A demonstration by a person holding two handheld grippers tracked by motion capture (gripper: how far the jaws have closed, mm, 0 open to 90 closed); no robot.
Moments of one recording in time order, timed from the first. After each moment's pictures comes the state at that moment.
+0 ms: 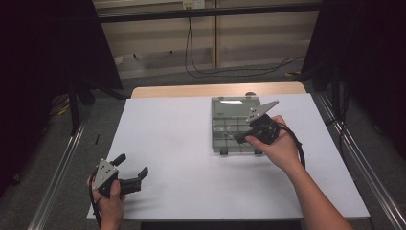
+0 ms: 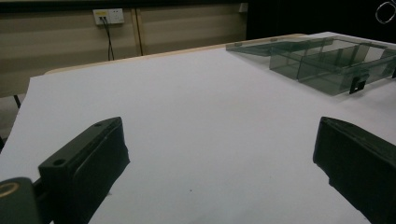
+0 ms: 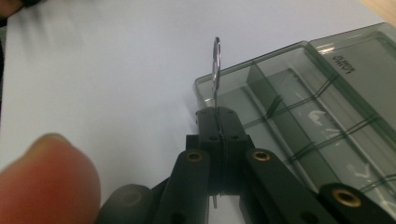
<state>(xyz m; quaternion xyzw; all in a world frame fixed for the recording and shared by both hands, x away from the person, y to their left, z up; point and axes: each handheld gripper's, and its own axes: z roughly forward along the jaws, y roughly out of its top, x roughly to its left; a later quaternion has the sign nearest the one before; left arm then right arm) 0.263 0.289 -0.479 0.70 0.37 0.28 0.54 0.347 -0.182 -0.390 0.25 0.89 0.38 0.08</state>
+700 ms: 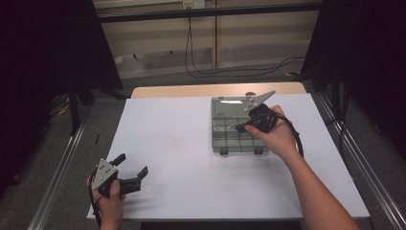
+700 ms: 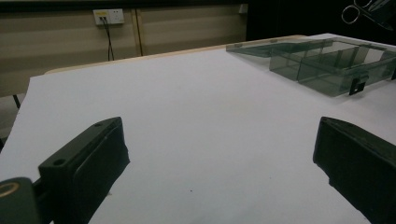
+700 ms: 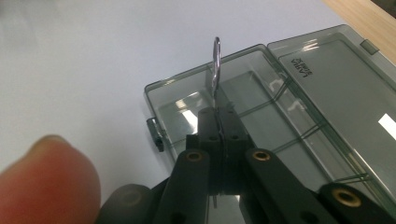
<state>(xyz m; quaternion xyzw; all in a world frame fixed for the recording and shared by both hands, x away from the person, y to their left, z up) 0.263 0.290 -0.479 0.70 0.37 0.28 0.54 0.384 -0.187 -0.393 0.26 0.89 0.36 0.09</state>
